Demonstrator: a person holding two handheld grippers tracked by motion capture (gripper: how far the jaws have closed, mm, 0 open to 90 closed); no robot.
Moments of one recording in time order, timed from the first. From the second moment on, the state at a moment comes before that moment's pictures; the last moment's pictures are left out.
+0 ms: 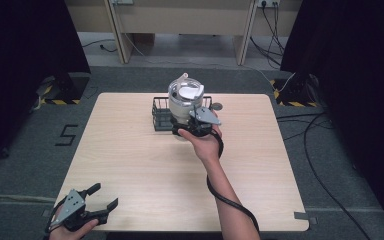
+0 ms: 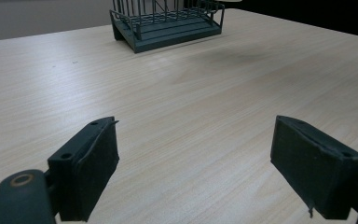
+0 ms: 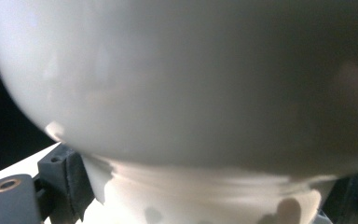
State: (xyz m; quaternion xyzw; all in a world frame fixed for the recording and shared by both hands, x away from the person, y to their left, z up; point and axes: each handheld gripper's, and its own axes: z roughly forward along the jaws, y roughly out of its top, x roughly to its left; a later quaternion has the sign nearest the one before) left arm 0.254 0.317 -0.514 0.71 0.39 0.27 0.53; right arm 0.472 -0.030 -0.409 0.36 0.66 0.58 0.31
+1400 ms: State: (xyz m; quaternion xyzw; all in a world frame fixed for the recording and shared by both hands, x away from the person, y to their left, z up) left arm 0.252 0.314 -0.513 0.70 0.38 0.26 0.54; right arm 0.544 -0.035 -0.375 0.40 0.65 0.55 0.33
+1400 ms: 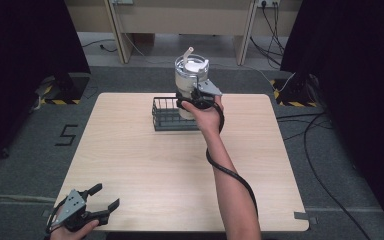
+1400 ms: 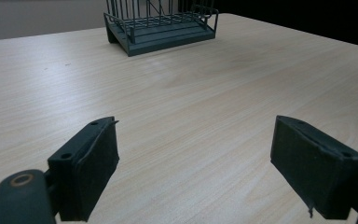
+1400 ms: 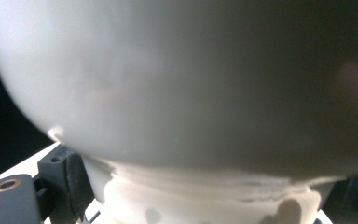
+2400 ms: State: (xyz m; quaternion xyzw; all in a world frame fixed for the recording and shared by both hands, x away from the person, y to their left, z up) left arm 0.250 0.322 -0.511 0.70 0.39 0.26 0.54; right arm 0.587 -0.020 -0.374 0.43 0.64 0.54 0.33
